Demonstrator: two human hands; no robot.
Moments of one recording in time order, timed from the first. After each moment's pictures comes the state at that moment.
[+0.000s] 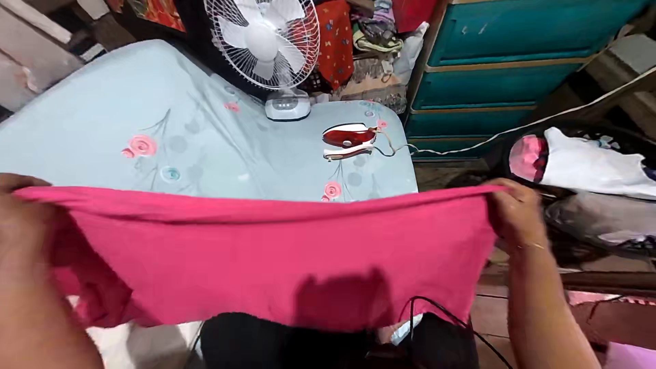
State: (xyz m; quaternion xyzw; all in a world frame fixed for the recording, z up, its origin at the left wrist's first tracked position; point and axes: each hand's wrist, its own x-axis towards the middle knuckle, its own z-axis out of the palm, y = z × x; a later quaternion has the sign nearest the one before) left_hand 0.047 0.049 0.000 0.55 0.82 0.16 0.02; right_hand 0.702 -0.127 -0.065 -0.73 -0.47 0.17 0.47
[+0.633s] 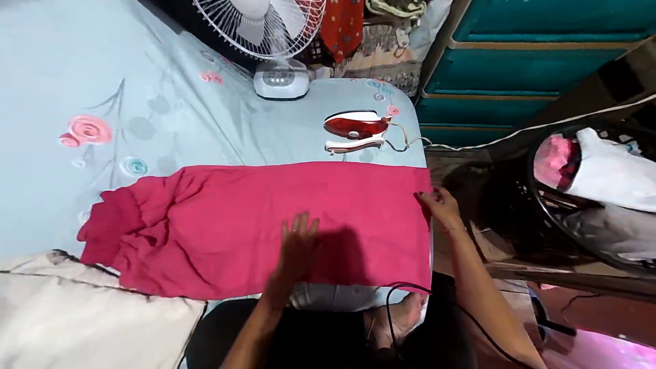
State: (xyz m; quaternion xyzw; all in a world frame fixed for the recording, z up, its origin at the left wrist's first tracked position) left_hand 0.314 -0.015 -0.215 0.83 0.49 0.03 0.26; right_hand 0.687 -0.036 -0.205 -0.84 -0.32 0.32 0.30
